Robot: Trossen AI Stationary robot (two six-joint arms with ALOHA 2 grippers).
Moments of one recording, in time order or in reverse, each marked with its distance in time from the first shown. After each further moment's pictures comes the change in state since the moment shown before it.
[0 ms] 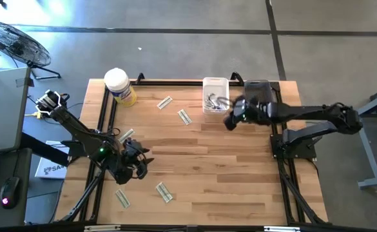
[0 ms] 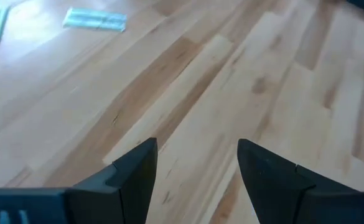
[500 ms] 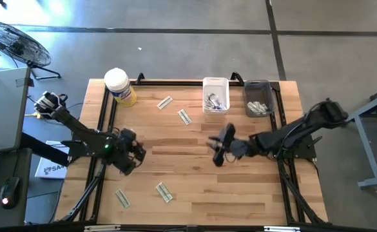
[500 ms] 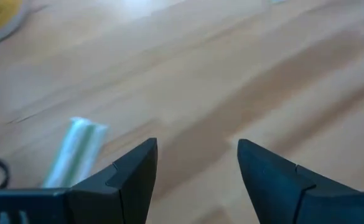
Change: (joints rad) left arm 0.119 0.000 -0.073 -0.369 0.051 -0.457; right arm 0.471 0.232 -0.152 0.769 0.136 -0.069
